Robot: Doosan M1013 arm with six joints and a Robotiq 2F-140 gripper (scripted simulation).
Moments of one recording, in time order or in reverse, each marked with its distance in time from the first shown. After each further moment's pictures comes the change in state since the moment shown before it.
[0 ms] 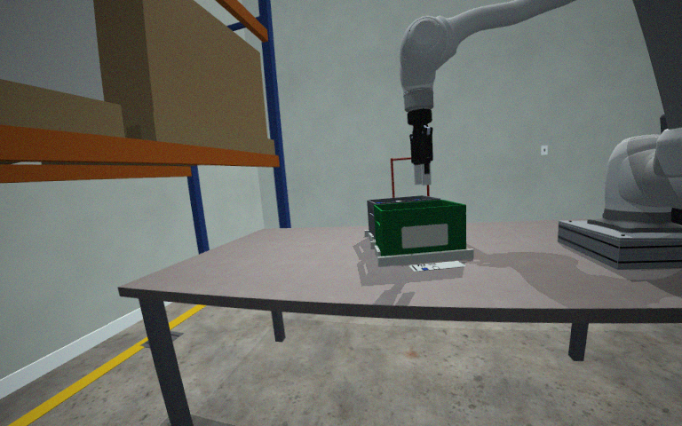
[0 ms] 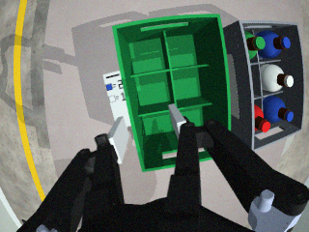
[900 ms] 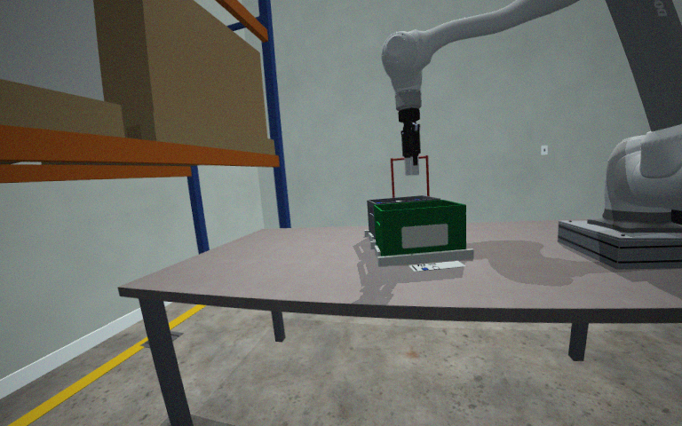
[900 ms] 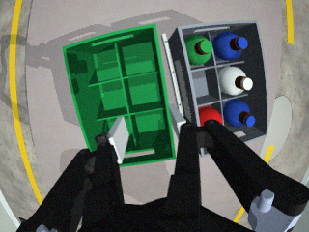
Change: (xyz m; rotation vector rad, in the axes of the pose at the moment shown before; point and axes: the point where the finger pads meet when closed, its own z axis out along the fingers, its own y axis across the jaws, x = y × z) arm -0.006 0.112 -0.031 0.000 0.000 0.000
